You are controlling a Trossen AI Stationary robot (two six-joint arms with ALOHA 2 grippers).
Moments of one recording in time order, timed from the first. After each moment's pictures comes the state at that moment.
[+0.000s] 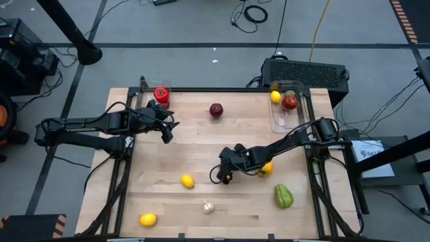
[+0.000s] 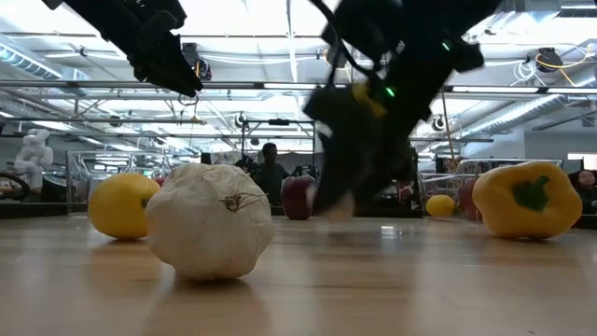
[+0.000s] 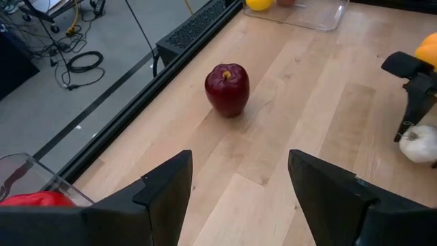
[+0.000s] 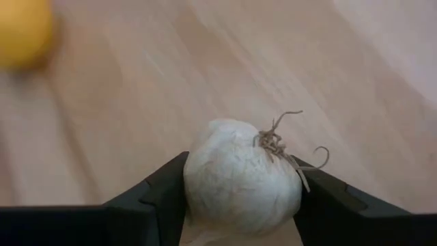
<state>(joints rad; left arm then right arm) 0.13 0.85 0.71 -0.46 -0.36 -0.15 0.22 1.91 1.11 -0.20 0.27 0.75</state>
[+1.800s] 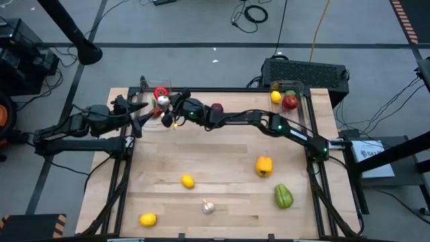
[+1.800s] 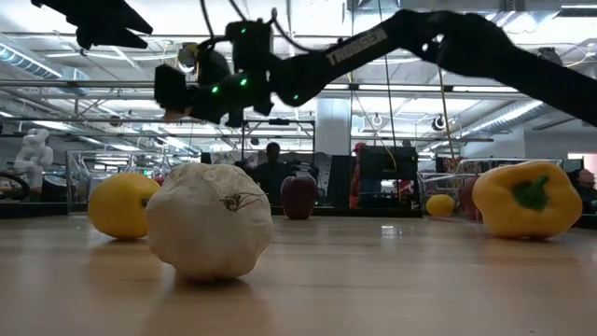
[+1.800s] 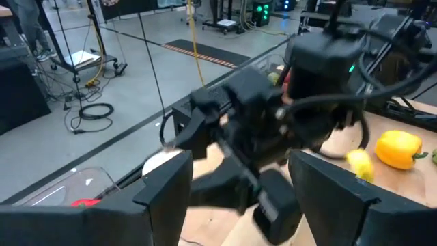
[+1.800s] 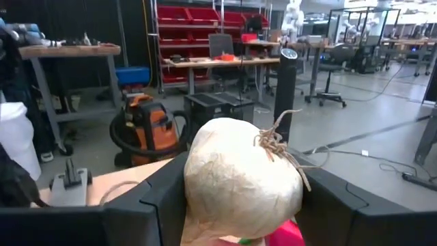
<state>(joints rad) 0.12 0.39 0.73 -0.64 -0.43 -0.18 -0.20 2.58 2.20 0.41 0.28 0.04</state>
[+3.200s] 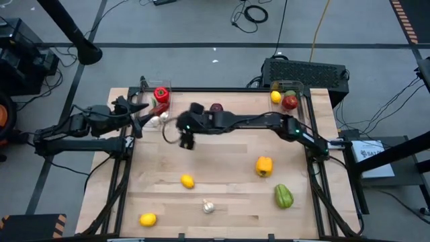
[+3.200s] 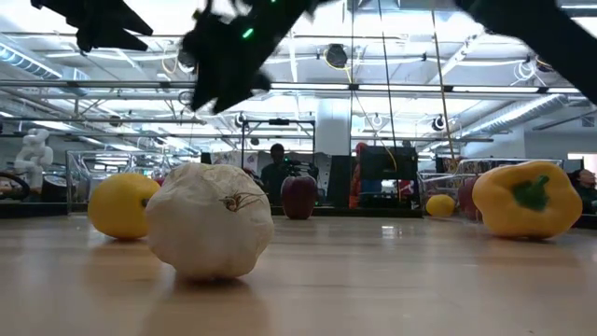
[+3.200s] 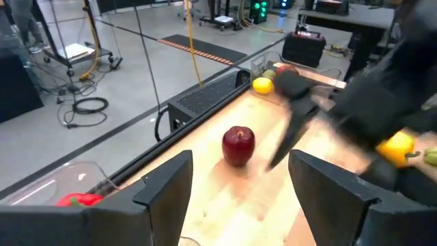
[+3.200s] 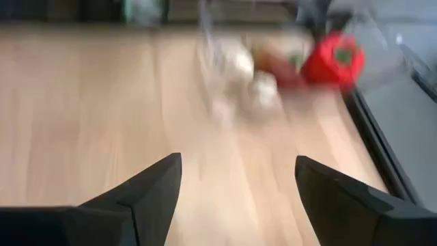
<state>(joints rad) 0.12 0.39 0.73 -0.64 -0.41 -0.20 -0.04 2.31 2.24 -0.69 0.30 0.01</state>
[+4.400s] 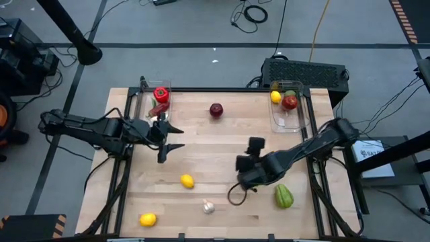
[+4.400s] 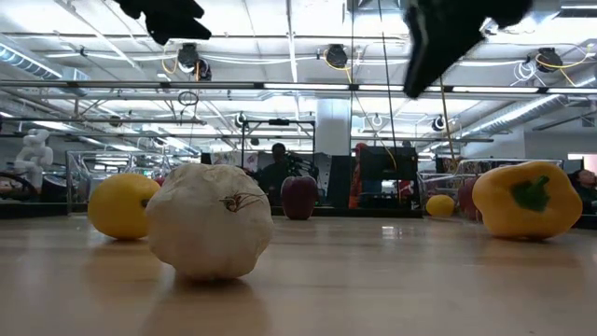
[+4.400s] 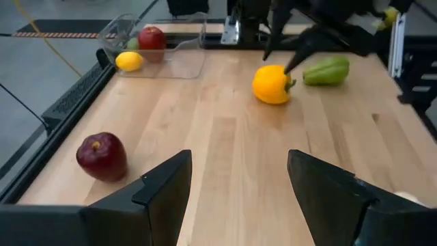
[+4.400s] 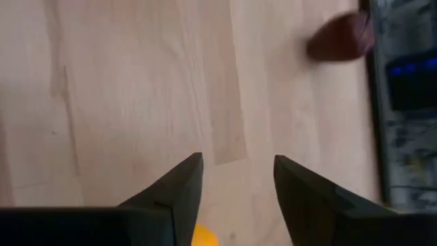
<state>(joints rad) -0.15 0.88 0.79 -0.34 -0.23 -0.07 0.43 1.71 1.42 -1.12 0.59 0.47</state>
